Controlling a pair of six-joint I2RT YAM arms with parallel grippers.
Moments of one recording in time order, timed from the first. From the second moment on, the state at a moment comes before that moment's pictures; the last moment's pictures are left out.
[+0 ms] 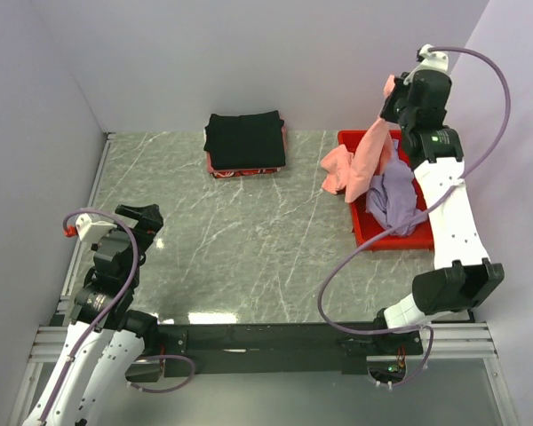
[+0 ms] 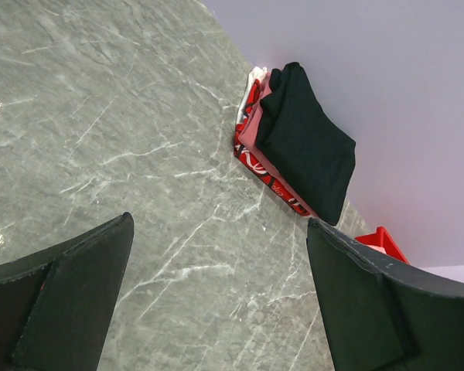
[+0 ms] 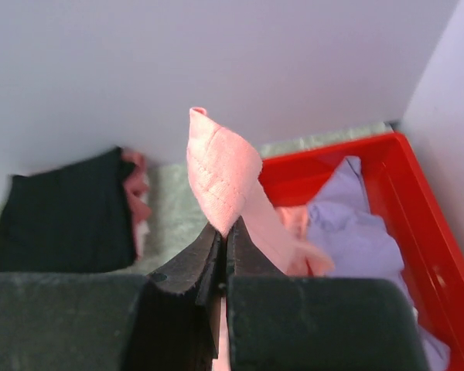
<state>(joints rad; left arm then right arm) -0.28 0.41 0.59 -0.43 -0.50 -0.97 0.07 1.52 1.78 -0.49 0.17 0.20</state>
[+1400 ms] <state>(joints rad) -0.28 0.54 0.69 -0.58 -0.43 -1.04 0.73 1.60 2.41 -0.44 -0.29 0.32</state>
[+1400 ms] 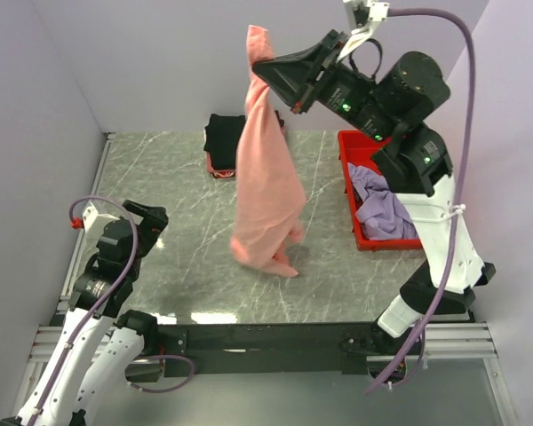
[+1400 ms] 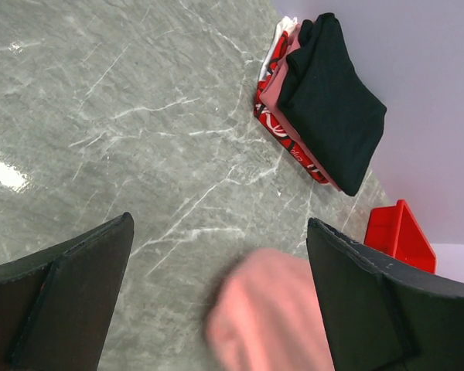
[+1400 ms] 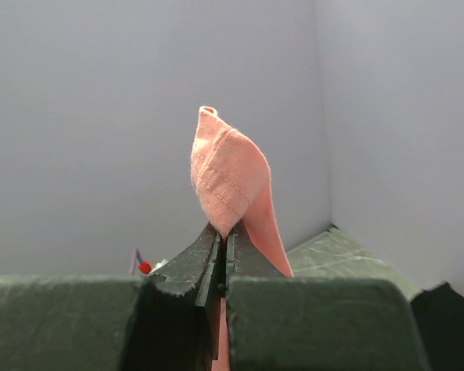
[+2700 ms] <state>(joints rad) -0.39 0.51 0.35 -0.52 0.12 -1.07 0.29 1.23 1.05 -0.33 0.25 0.49</state>
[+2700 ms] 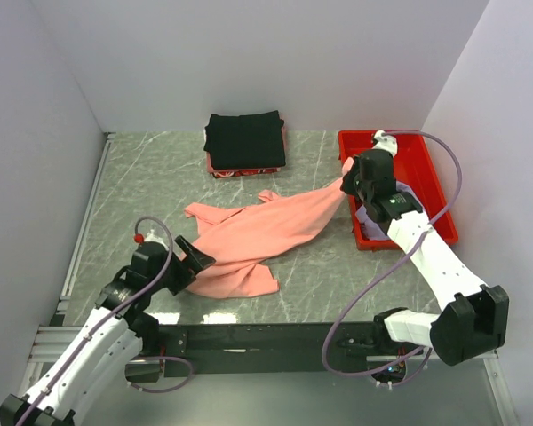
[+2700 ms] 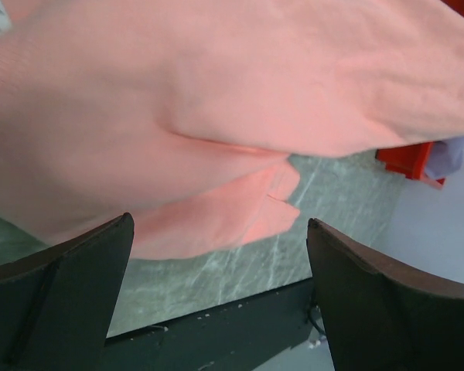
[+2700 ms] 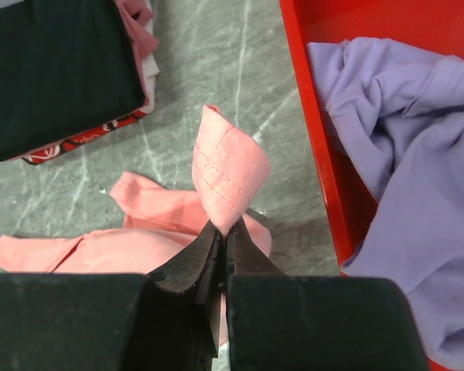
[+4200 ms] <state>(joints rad) -0.96 1.32 0.63 -0.33 -0.15 -1.30 0.24 1.25 0.96 -0.25 0.12 0.51</state>
